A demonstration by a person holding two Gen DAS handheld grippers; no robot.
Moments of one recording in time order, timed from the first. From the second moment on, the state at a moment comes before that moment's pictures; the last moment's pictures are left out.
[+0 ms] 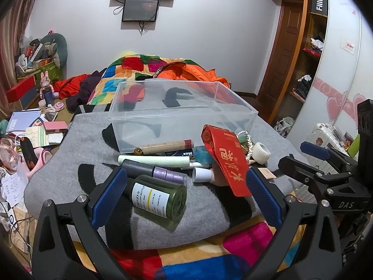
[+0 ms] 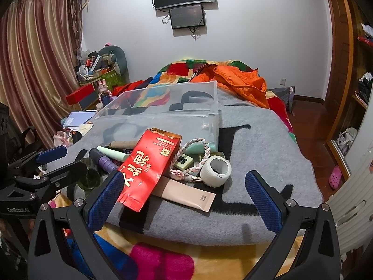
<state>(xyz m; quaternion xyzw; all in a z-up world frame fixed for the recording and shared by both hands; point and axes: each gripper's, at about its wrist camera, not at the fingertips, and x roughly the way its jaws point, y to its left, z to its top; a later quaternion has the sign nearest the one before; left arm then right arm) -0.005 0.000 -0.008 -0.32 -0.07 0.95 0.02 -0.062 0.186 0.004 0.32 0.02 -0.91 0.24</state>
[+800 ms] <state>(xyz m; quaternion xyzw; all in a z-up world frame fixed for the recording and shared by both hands) -0.021 -0.021 -0.034 -0.35 -0.10 0.93 0.01 -0.088 0.197 -0.012 0.34 0.00 -0.91 0.23</state>
